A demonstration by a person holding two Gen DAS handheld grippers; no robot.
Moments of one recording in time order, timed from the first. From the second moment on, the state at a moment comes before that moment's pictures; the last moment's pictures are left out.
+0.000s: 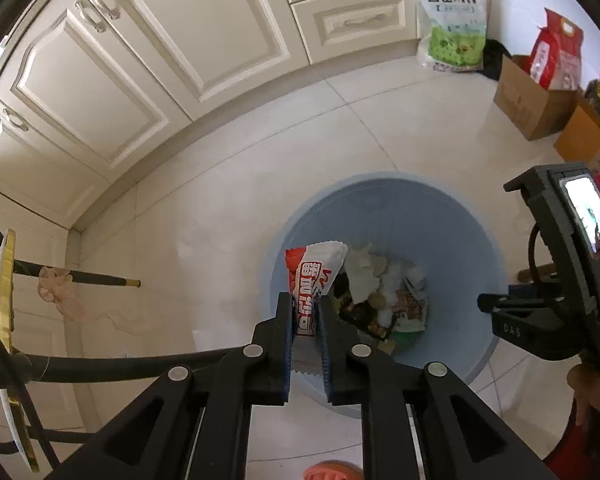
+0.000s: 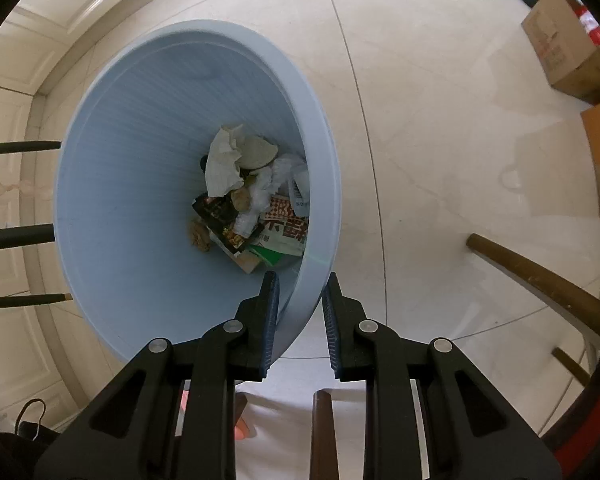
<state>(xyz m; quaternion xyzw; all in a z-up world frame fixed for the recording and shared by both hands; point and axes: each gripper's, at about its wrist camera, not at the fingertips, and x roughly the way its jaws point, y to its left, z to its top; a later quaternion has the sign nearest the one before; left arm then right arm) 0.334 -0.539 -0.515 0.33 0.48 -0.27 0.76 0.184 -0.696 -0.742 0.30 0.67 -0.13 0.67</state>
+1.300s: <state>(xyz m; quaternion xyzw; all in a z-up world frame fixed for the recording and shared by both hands) 0.292 -0.431 -0.349 0.18 0.41 -0.29 0.84 0.150 -0.691 -0.526 0.33 0.44 -0.16 0.82</state>
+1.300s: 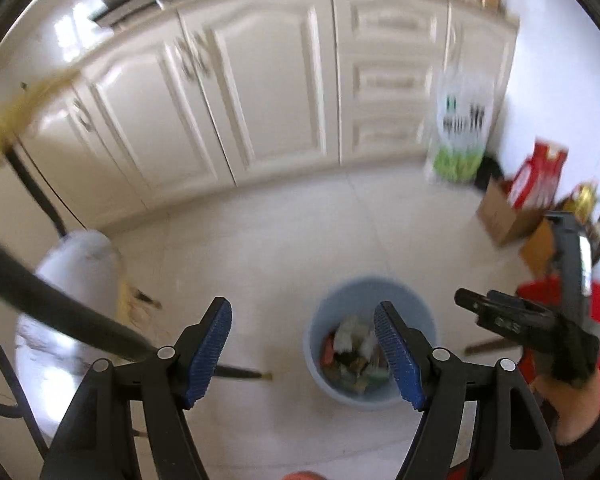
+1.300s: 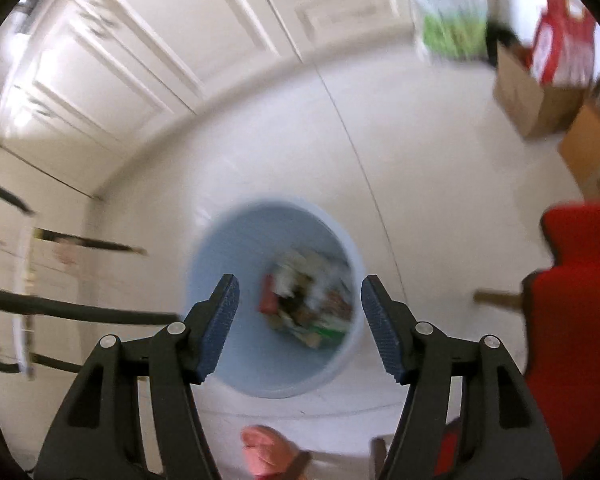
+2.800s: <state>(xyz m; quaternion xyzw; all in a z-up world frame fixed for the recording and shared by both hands) -0.067 0.010 -0.101 -0.02 0.06 -0.01 1.00 0.079 -0.202 0.007 0.02 0.03 0.12 0.99</state>
